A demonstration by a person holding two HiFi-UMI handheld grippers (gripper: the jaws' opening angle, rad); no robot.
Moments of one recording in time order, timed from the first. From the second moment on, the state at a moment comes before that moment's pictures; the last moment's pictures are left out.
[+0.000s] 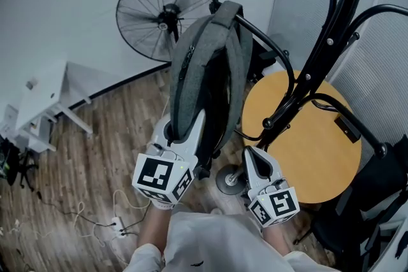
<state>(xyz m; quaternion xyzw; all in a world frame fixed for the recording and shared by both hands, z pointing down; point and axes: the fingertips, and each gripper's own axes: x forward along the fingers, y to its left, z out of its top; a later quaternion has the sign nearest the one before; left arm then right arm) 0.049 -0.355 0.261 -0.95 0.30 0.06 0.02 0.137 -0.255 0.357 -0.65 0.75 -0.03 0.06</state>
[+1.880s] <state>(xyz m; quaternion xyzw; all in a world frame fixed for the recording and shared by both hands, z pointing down) 0.083 -0.287 0.318 -0.98 0.18 0.01 0.06 0.148 -0.235 0.384 -0.67 0.73 -0.08 0.08</state>
